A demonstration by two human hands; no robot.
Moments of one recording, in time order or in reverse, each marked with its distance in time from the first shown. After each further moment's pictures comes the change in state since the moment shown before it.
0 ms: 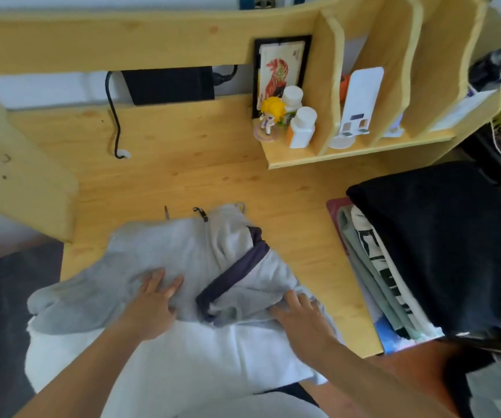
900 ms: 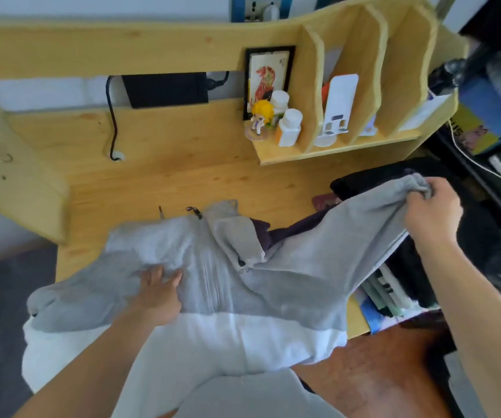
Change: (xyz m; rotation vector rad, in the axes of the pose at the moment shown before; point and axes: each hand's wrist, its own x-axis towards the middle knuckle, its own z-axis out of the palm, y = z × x) left_hand -0.017 0.031 -0.024 0.002 -0.067 -0.071; right_hand -0.028 0.133 -0.216 0.787 0.872 0.922
